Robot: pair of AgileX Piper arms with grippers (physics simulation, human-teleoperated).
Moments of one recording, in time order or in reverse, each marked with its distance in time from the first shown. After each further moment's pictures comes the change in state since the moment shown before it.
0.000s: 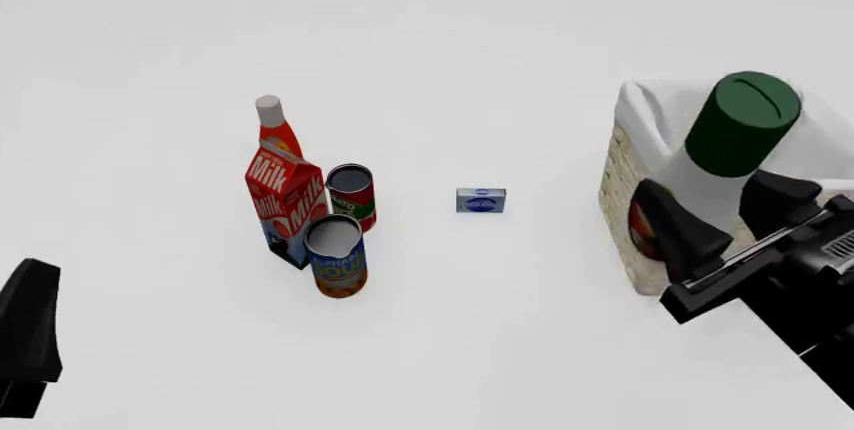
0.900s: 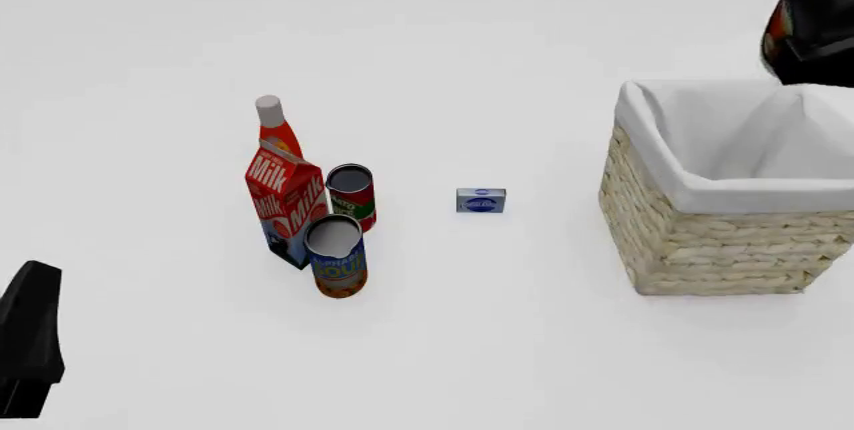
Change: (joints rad) left arm 0.009 -0.002 0.006 0.001 0.031; right arm -0.367 0.212 -0.436 0.050 0.009
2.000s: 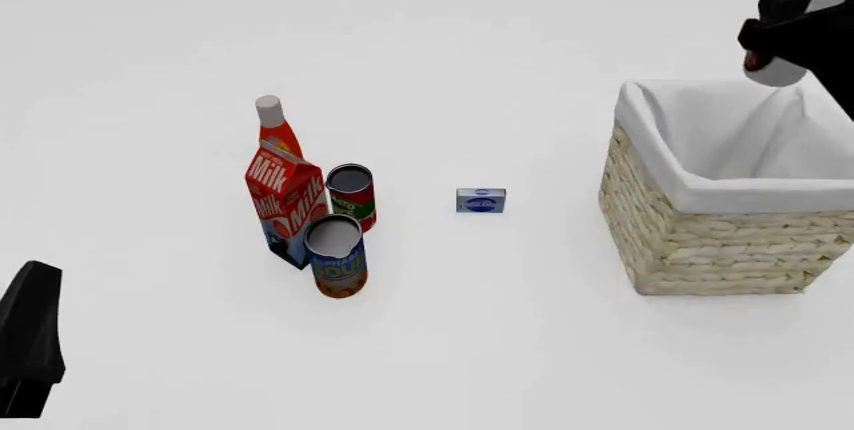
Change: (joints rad) left arm 0.001 0.000 0.000 0.000 0.011; right arm -0.218 0.494 -0.238 -0.028 0.126
